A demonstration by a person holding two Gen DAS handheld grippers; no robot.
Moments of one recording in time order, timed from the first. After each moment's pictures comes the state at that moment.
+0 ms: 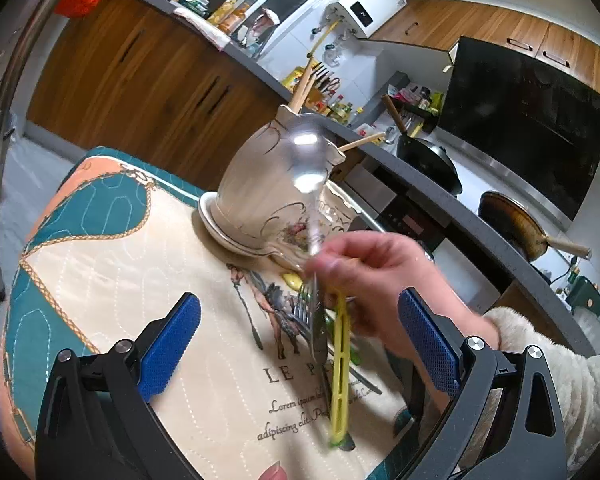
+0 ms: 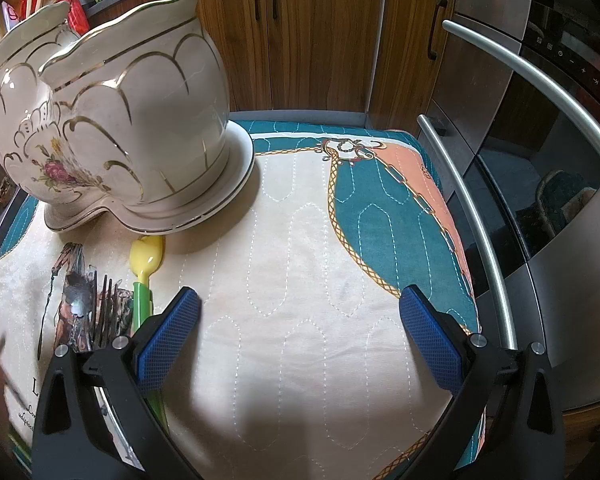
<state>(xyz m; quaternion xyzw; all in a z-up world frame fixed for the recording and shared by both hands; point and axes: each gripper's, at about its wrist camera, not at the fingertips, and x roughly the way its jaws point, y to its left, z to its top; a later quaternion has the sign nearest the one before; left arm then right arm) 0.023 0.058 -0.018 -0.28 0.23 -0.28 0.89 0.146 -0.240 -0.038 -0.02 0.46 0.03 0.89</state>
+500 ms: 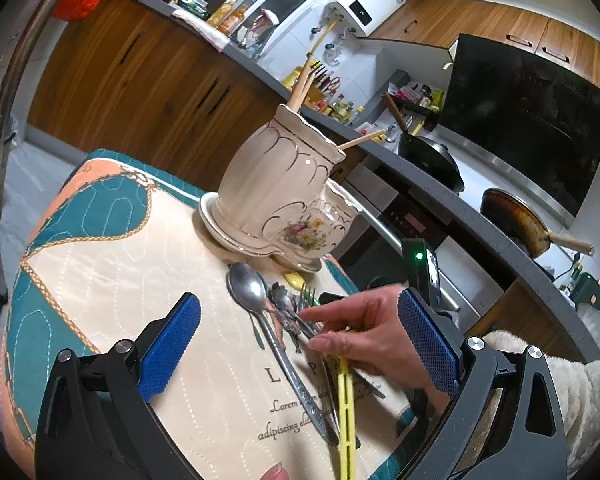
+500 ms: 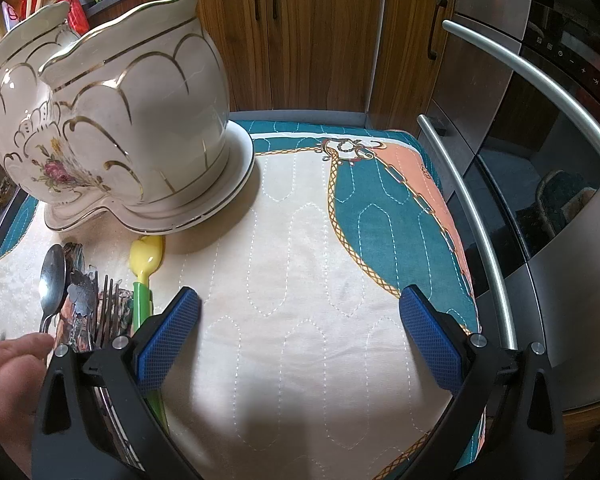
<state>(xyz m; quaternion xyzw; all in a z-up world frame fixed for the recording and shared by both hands) 0.023 0.058 -0.019 -0.28 0.23 -0.28 0.89 0.146 -0.240 -0.038 -0.02 0.46 0.03 0.89</state>
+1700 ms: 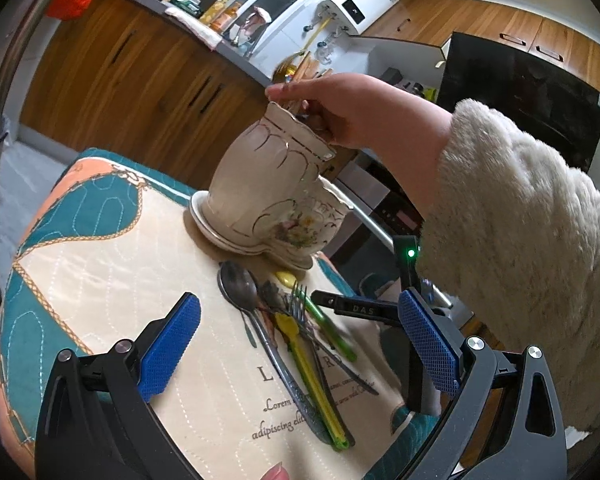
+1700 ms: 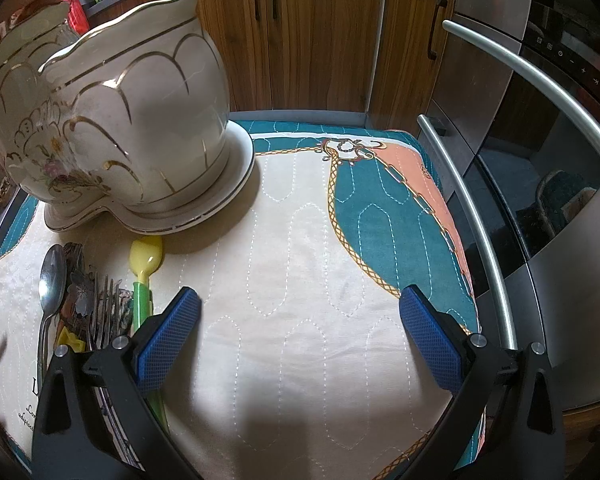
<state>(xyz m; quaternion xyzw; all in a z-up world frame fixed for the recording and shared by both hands) 0.024 0.056 -0.019 -0.28 0.23 -0.30 0.89 0.146 -0.240 -0.039 -0.02 0.46 0.03 0.89</state>
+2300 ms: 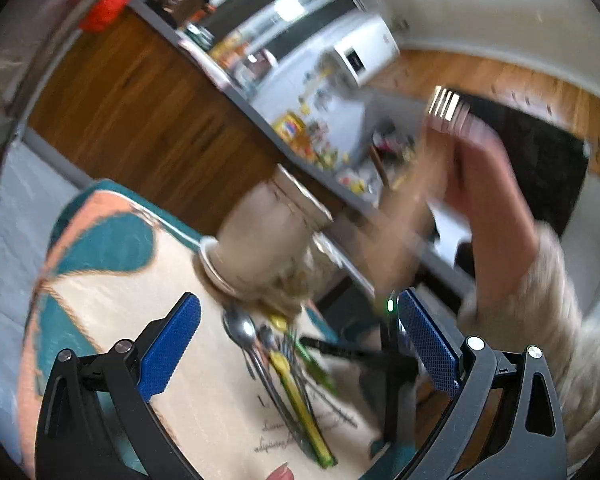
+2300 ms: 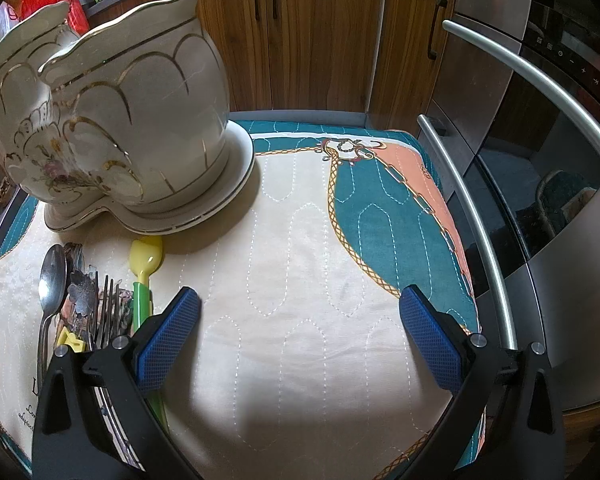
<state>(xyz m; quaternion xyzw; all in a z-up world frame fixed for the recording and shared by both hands) 0.007 0.102 -0.015 -0.36 0.15 -0.28 0.88 0.147 -0.239 -0.038 -0.02 0.46 0.03 0.89</state>
